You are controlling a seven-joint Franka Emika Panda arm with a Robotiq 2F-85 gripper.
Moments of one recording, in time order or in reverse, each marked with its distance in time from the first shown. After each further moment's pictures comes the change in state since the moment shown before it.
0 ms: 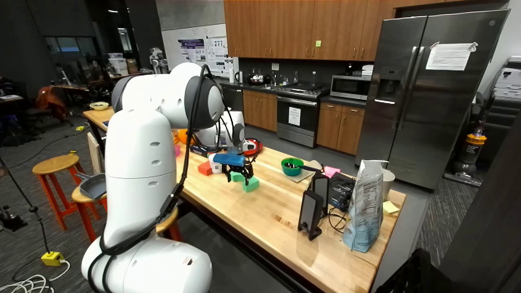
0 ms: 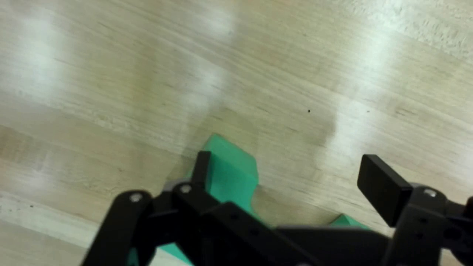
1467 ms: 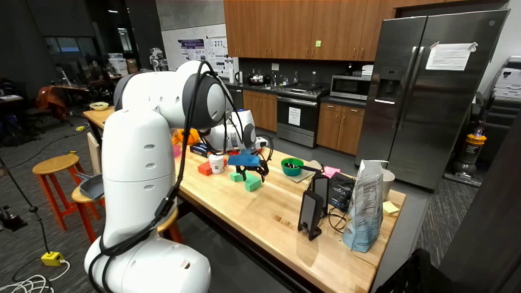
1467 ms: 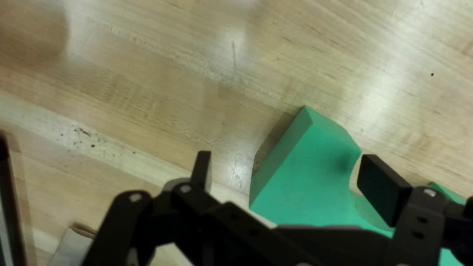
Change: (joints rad) arm -0.069 -0.038 -0.033 -0.052 -0.121 0.129 -0.056
